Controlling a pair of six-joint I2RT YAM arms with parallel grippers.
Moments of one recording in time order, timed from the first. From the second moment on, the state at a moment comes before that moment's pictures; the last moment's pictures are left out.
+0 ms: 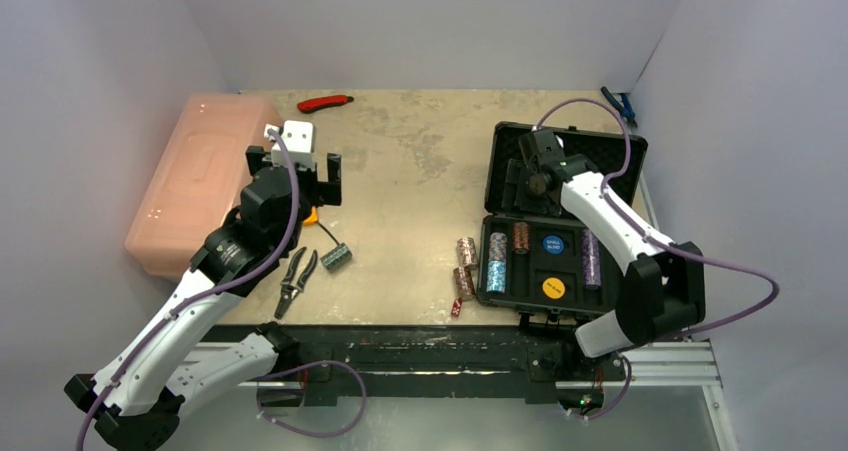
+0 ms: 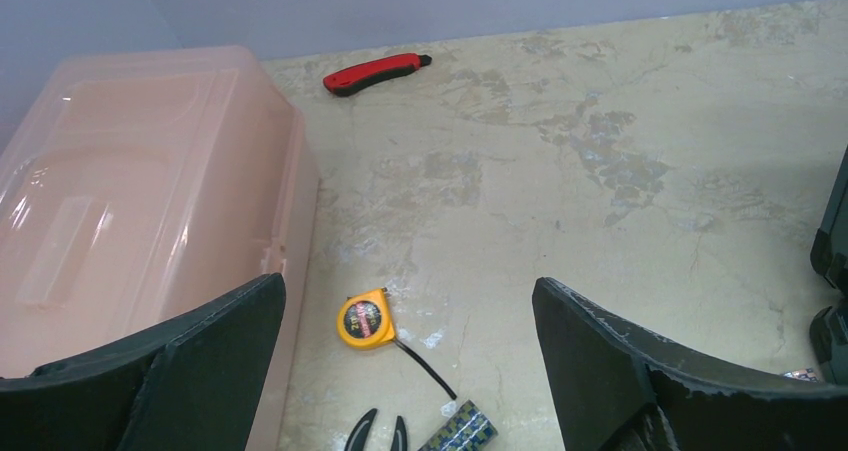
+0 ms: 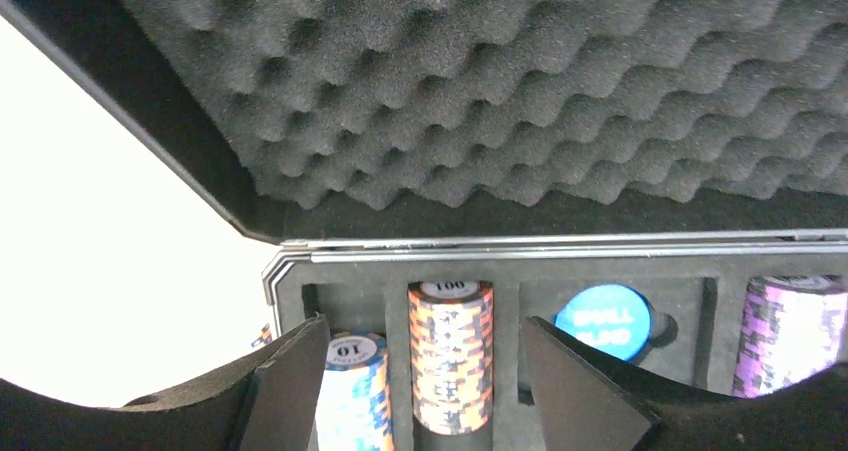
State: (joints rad) left arm -0.65 0.85 1.08 -0.49 -0.64 -0.06; right arm 0.32 1.50 1.18 -0.78 0.19 0.47
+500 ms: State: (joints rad) left arm -0.65 0.86 1.08 -0.49 -0.63 -0.06; right arm 0.35 1.23 0.99 -0.81 0.13 0.52
